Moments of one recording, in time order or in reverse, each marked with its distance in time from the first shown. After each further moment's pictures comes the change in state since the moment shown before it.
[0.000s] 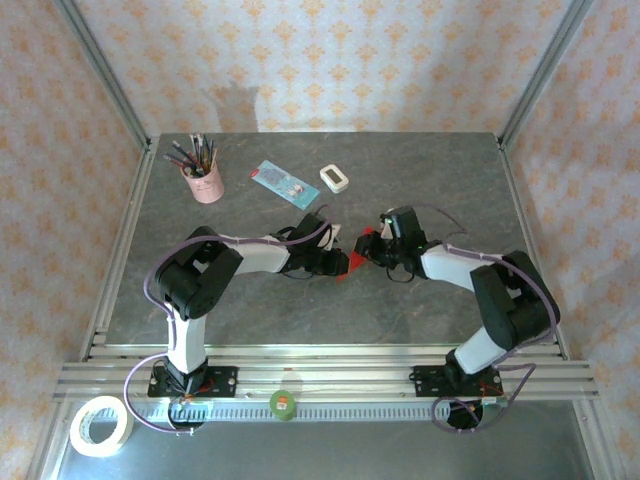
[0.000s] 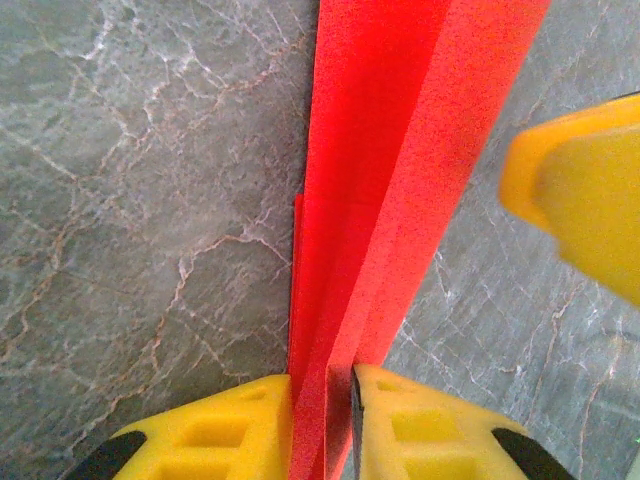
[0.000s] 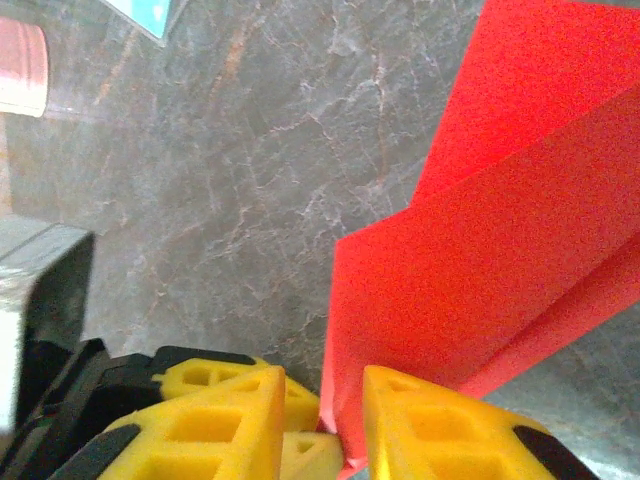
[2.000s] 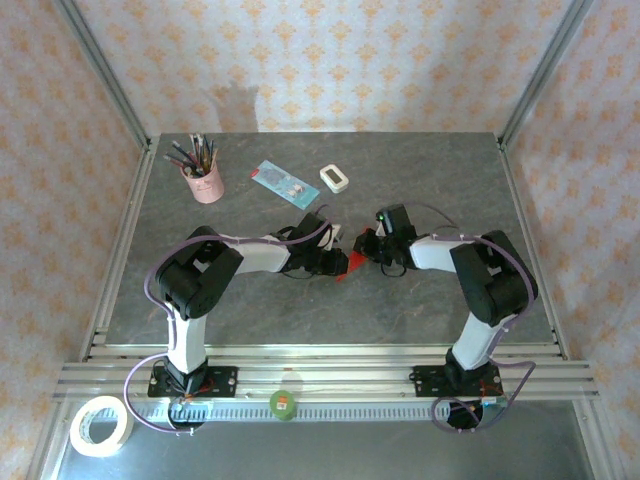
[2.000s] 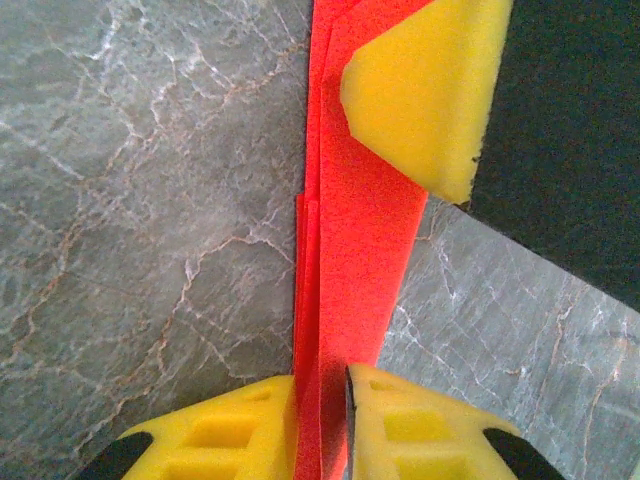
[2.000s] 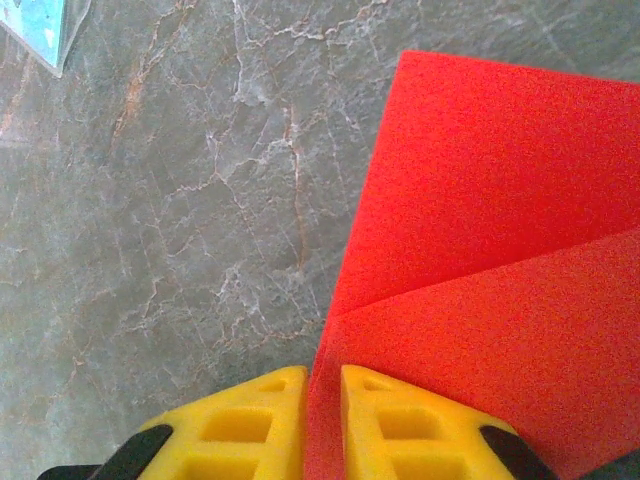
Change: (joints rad) left arm 0.000 0.005 0.005 -0.008 -0.003 0.000; right arm -0.002 0.167 0.086 0.023 0.058 -0.013
